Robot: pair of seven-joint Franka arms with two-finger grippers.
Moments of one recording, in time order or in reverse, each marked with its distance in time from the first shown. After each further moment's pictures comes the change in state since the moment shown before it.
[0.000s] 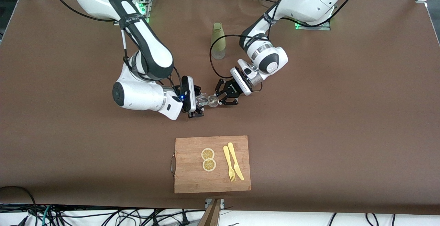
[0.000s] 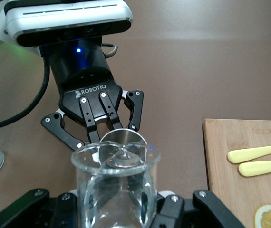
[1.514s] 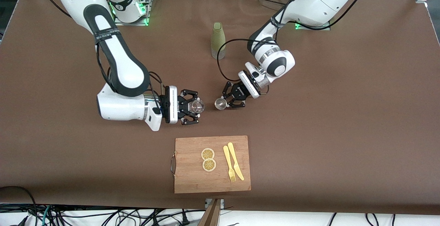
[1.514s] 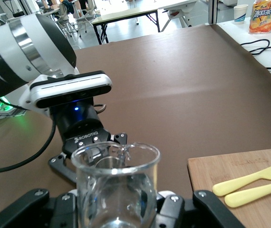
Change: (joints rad) left arm 0.055 -0.003 -0.021 -0.051 0.053 -0.045 -0.019; right arm -0.083 0.050 0.007 0.040 0.362 -0.088 -0.122
